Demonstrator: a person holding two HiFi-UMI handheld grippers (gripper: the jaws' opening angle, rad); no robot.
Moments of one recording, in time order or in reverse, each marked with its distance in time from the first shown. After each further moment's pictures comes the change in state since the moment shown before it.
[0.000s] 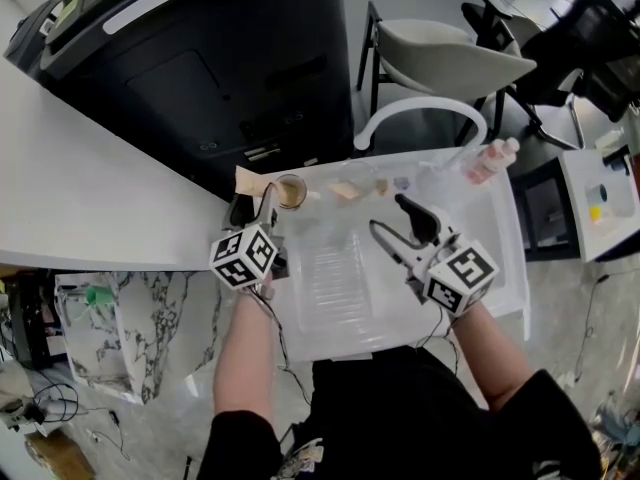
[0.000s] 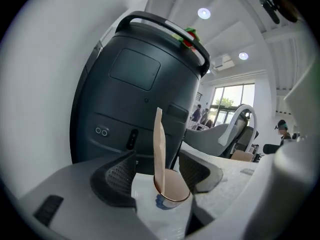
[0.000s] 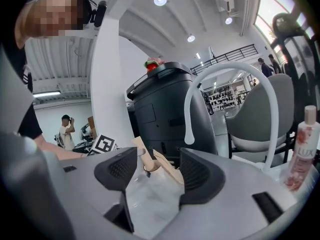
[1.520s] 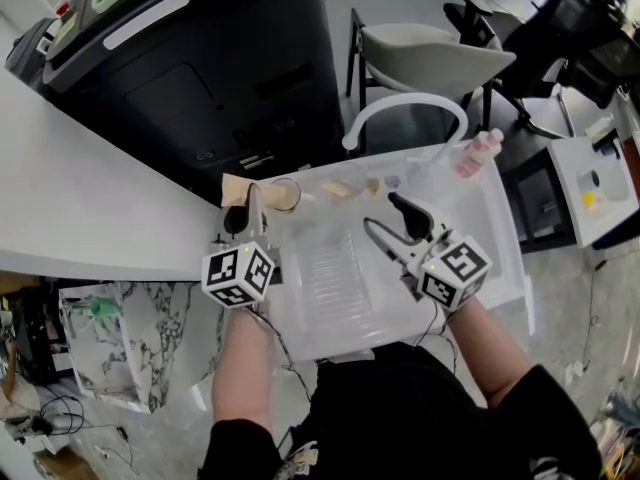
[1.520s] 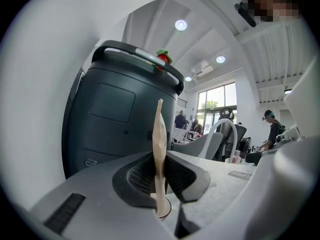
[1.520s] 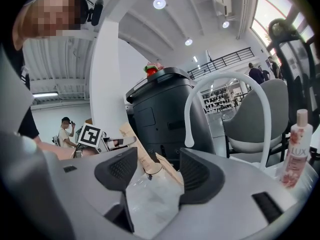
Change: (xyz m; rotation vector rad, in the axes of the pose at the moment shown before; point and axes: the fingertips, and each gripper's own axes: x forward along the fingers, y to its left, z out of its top) left arm -0.046 -0.057 0.069 0.168 -0.157 -0.107; right arm -0.013 0.008 0.008 0.008 -0.032 -0.033
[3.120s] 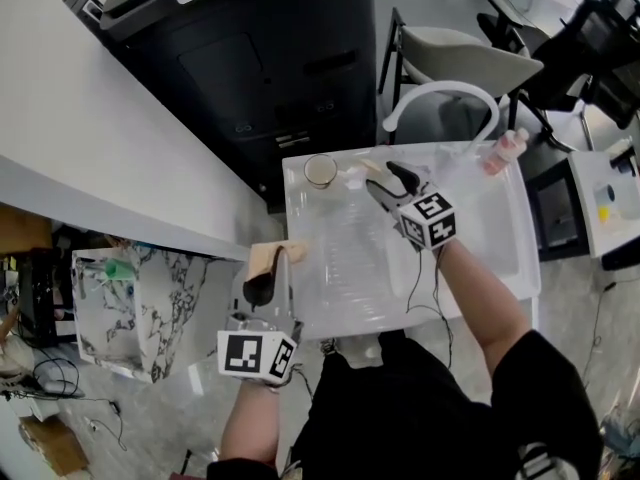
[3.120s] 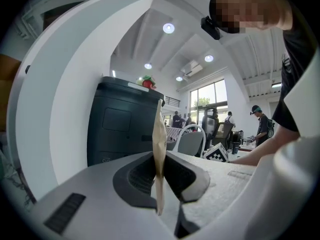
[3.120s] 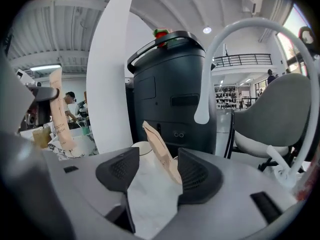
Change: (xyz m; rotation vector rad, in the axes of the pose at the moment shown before) left arm -0.184 -0.047 0.017 0.101 -0.004 -0.047; right arm 0.093 -0.017 -0.075 -0.177 0.196 -0.023
